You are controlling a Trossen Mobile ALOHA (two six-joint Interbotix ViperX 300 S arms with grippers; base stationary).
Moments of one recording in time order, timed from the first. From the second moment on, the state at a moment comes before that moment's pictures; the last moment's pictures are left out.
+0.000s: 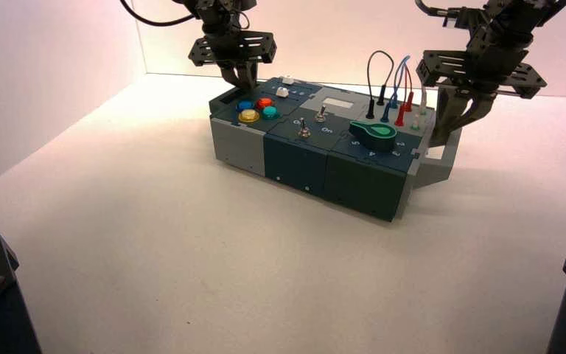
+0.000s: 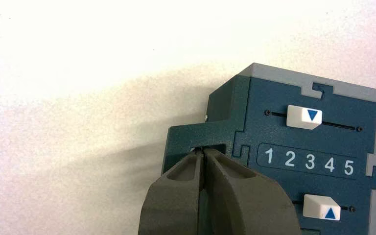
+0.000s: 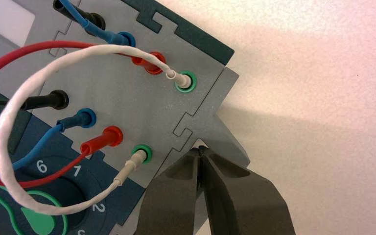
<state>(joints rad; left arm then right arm) -0.40 0.50 0.21 -0.28 0.37 0.15 0.11 0.02 0.85 0.20 0.43 -0.07</state>
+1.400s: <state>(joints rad) -0.35 0.60 0.01 -0.27 0.45 0.17 0.06 0.17 0.63 0.16 0.44 -0.07</state>
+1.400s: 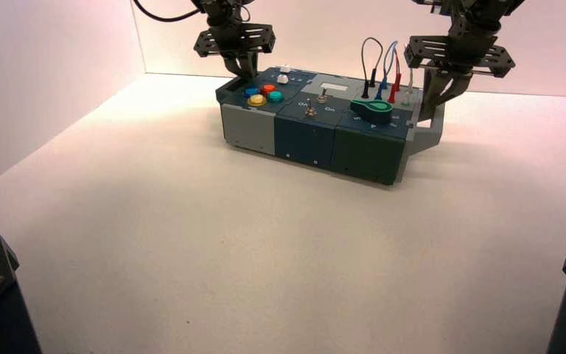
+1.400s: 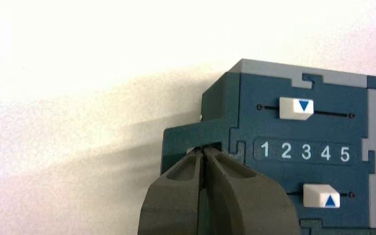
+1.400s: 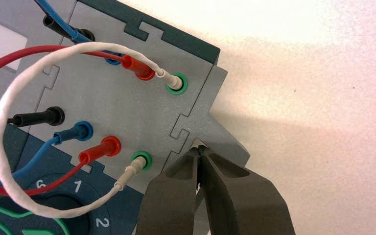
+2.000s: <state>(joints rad) -0.34 0.42 0.14 -0.24 0.39 0.17 0.07 -0.01 0.71 0.15 0.50 -0.08</state>
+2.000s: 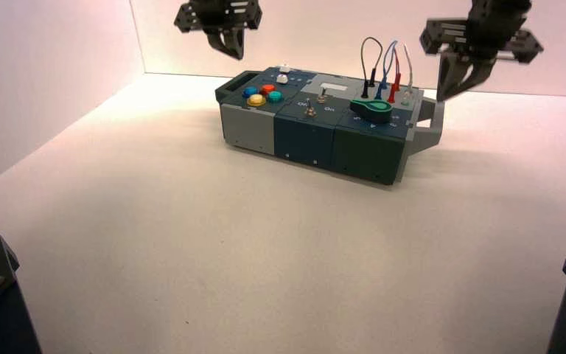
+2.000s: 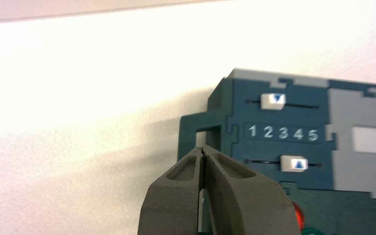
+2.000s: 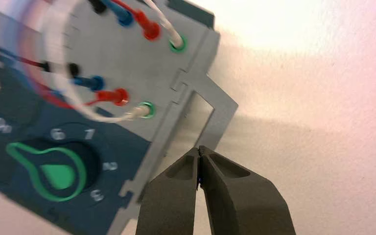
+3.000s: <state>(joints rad) -0.35 0.05 0.56 -0.25 0.21 0.16 0.02 -0.42 0.89 0.15 0.36 -0.08</state>
